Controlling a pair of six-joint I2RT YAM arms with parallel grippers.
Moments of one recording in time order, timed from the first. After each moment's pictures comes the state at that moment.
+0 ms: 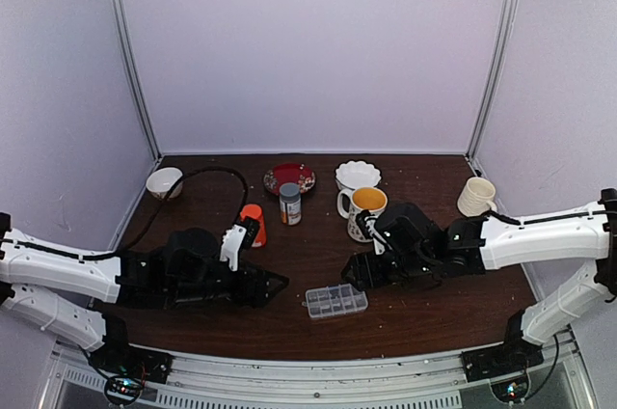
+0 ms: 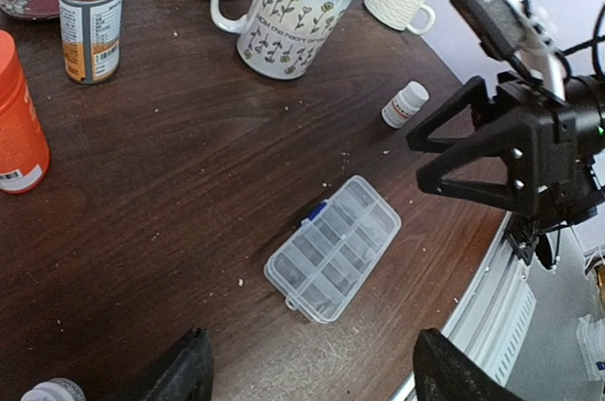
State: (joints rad) left arm -1.16 1.15 0.53 0.12 -0.13 -0.60; right arm 1.05 1.38 0.83 -0.28 0.09 0.67
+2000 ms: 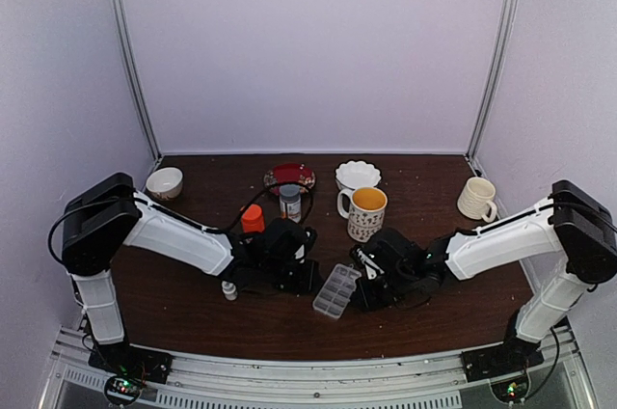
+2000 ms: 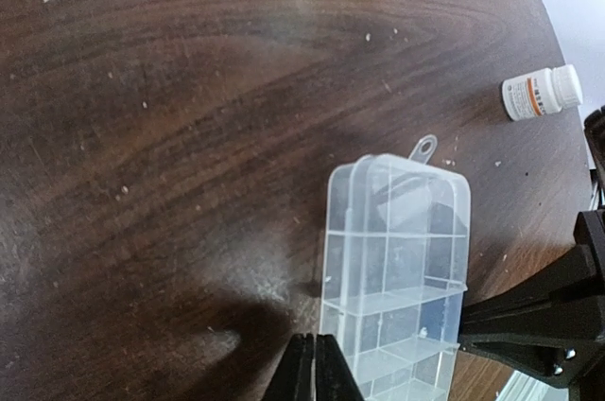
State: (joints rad) left arm -1.06 1.90 0.98 0.11 0.09 -0.80; right arm 1.00 1.61 0.74 -0.13 -0.13 0.71
